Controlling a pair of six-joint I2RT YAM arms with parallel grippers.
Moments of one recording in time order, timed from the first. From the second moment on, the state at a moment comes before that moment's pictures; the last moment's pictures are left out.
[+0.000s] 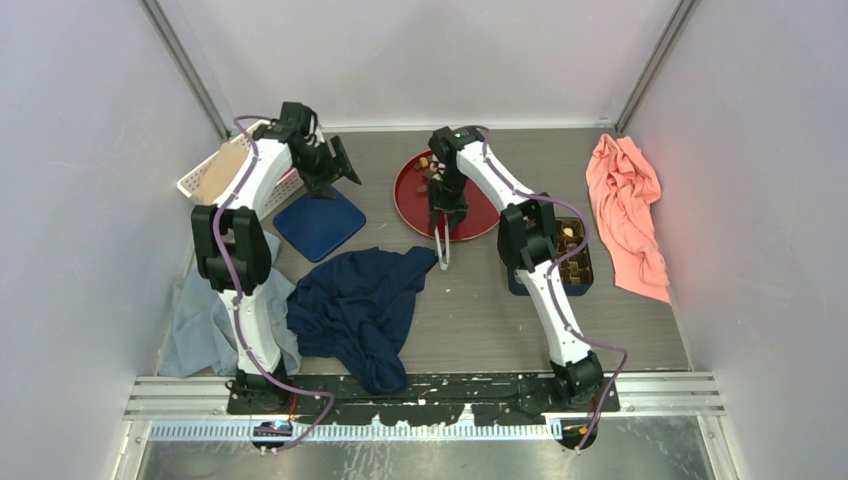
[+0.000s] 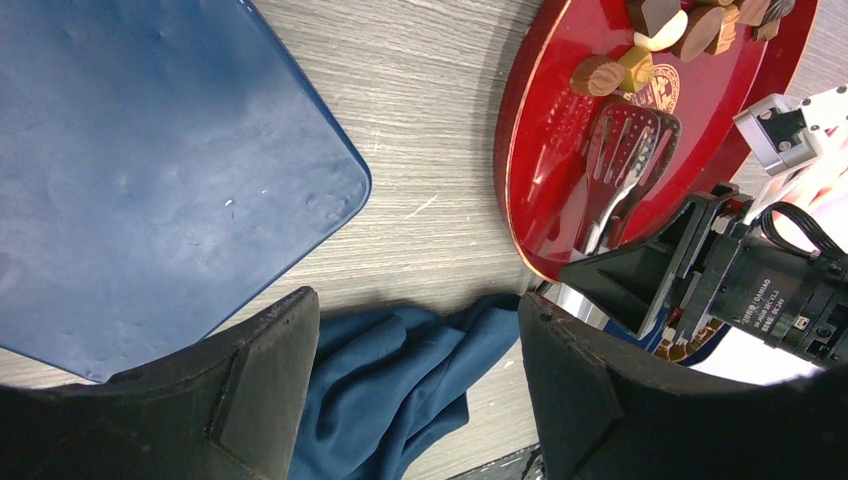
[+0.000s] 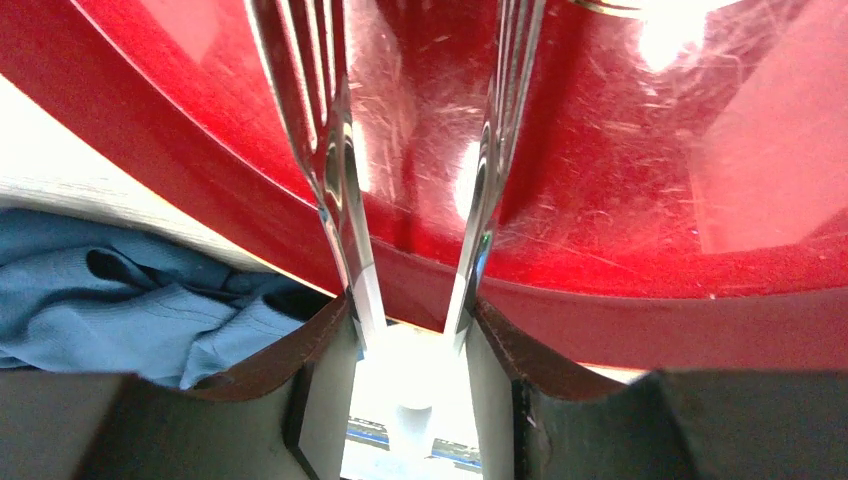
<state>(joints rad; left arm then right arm) -0.11 2.03 1.84 -0.90 0.34 -0.54 0.46 2.57 2.46 -1.40 -0.24 0.39</state>
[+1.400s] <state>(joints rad) -0.11 1.99 1.80 -0.89 0.34 -0.52 0.48 2.19 2.23 -1.41 -0.09 0.36</state>
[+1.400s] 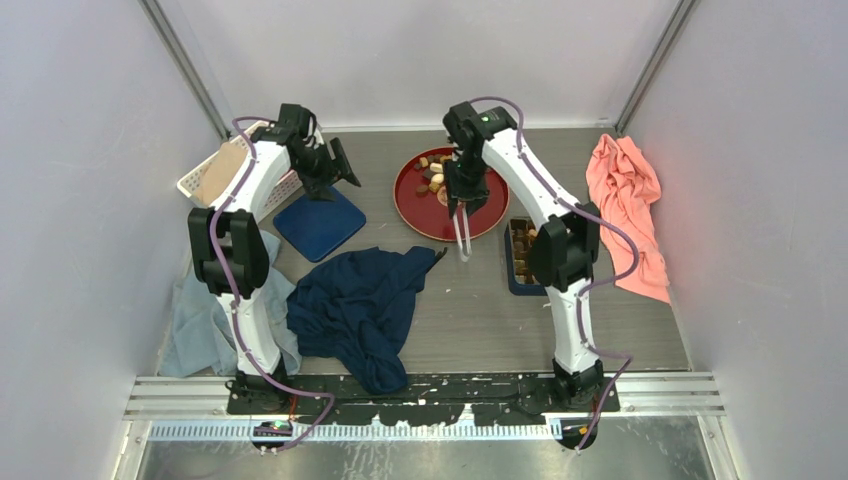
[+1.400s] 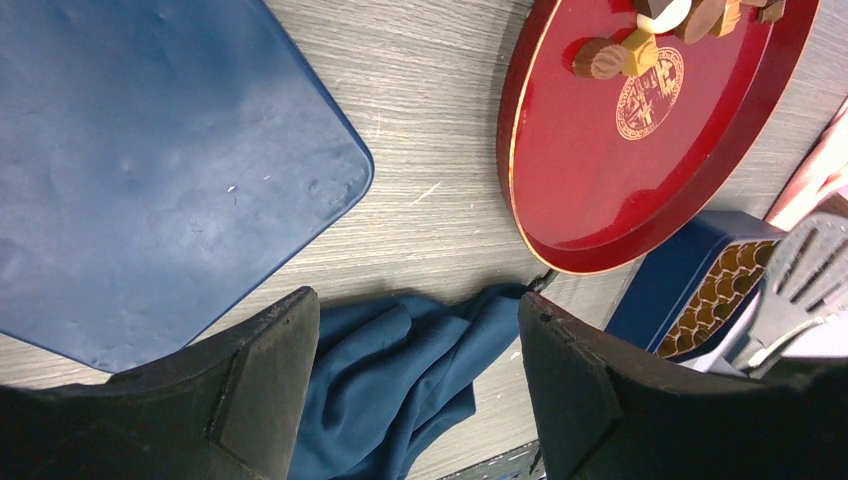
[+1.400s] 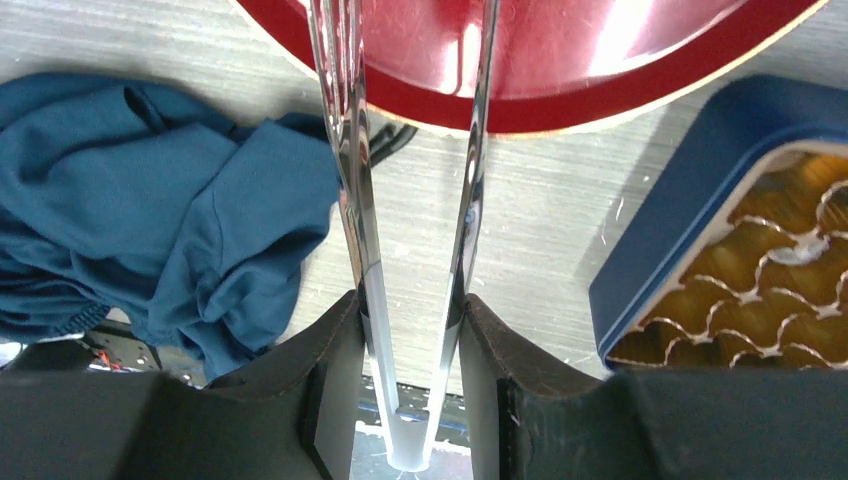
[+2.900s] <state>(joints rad) -0.11 1.99 1.81 -0.88 0.36 -0.55 0.40 1.45 1.31 -1.39 0.01 0.52</state>
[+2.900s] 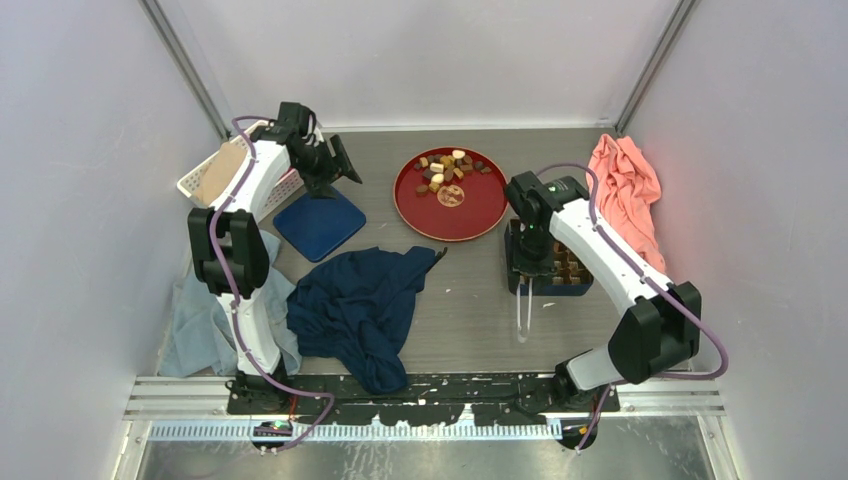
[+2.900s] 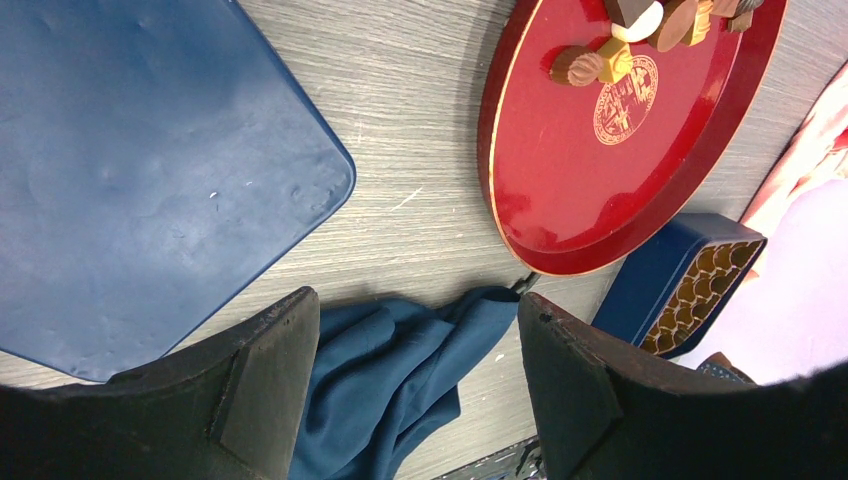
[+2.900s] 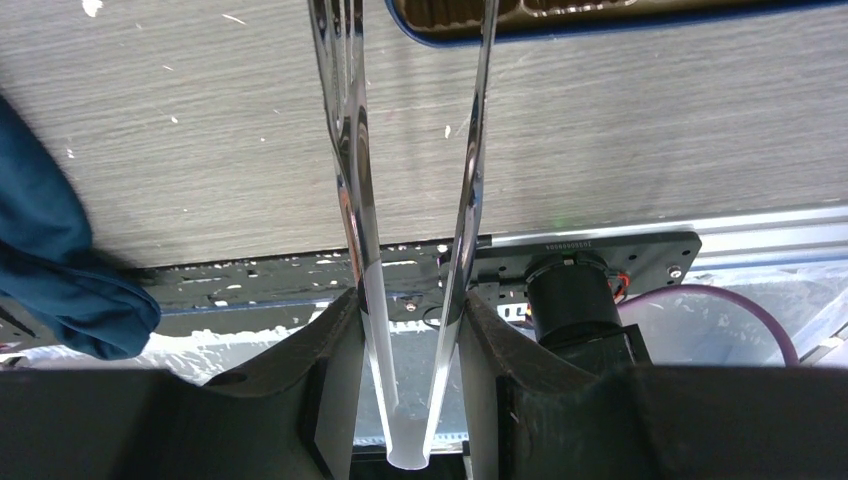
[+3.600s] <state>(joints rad) -0.13 1.99 1.81 -0.88 0.36 -0.55 0.40 1.48 1.20 -1.33 0.02 0.54</state>
